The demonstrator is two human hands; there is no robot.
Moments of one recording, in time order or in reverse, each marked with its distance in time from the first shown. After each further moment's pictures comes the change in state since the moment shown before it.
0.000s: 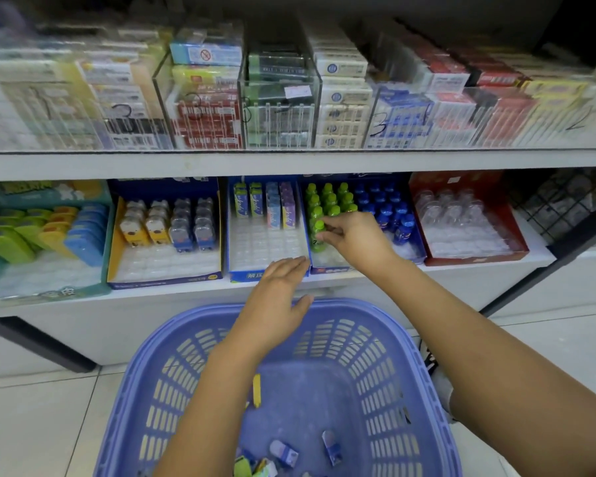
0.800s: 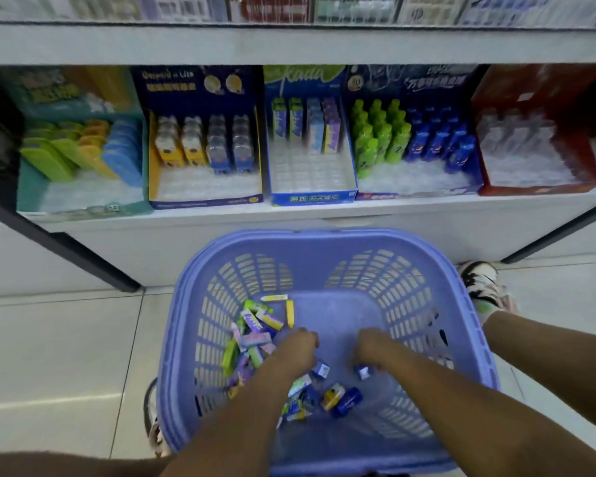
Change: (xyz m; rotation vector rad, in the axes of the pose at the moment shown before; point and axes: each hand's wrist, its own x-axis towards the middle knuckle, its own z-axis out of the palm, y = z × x) left_hand -0.125 -0.090 0.155 0.153 -0.742 -0.370; right_hand -0.174 0.071 0.200 -0.419 -1.176 0.592
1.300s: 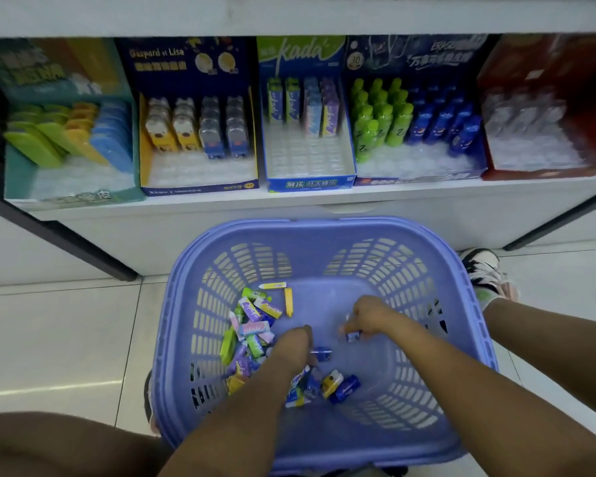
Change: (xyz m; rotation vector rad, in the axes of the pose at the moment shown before) left_hand -0.005 -0.003 0.017 -0.058 -0.007 -0.001; right_hand -0.018 -0.004 -0.032 0.173 0.176 -0.087
